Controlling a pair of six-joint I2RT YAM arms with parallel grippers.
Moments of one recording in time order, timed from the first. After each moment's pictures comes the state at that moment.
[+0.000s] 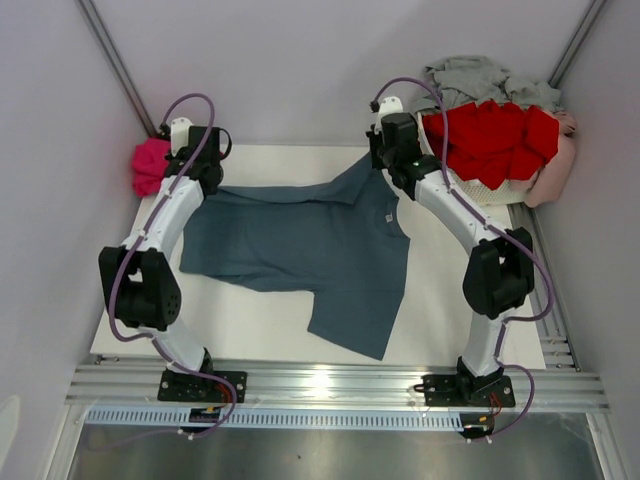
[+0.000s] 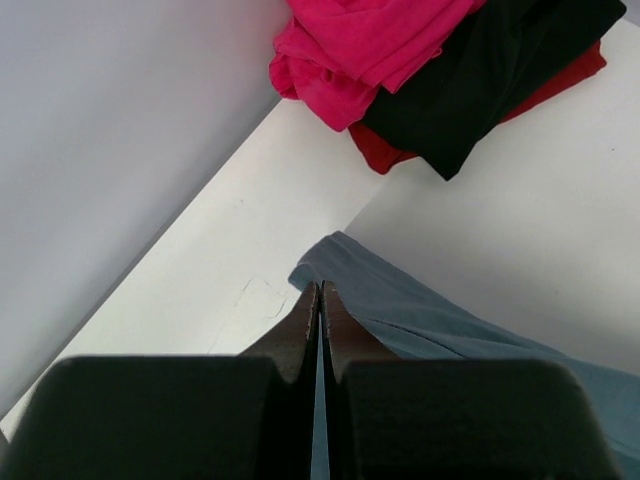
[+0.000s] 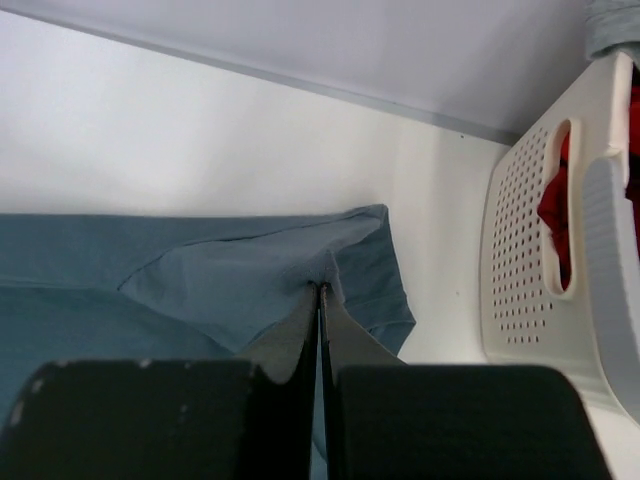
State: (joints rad) left arm -0.10 1.71 1.53 -0.56 -0.81 -0.35; right arm 0.43 1.91 1.72 -0.23 0.20 0.02
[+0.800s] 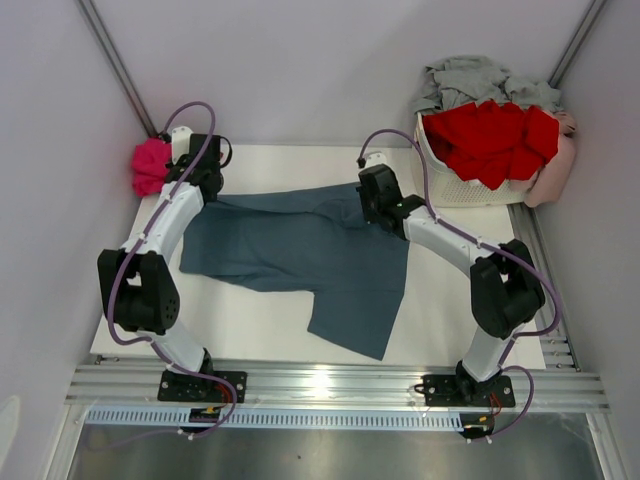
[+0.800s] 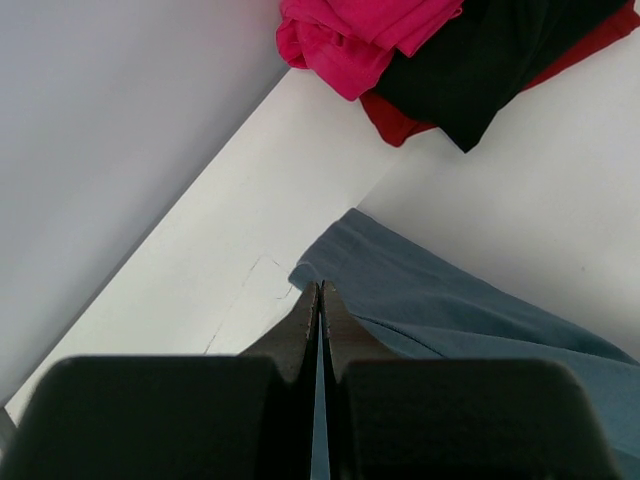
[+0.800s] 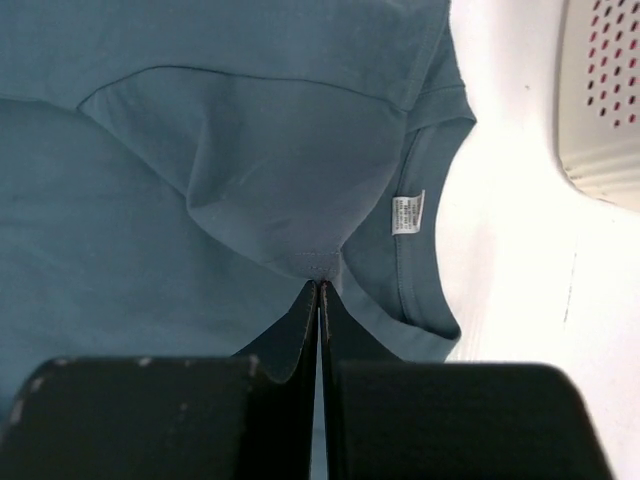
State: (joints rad) left arm -0.10 1.67 1.44 -0.56 -0.81 -0.37; right arm 0.57 1.76 1.34 -0.29 0.33 0.15
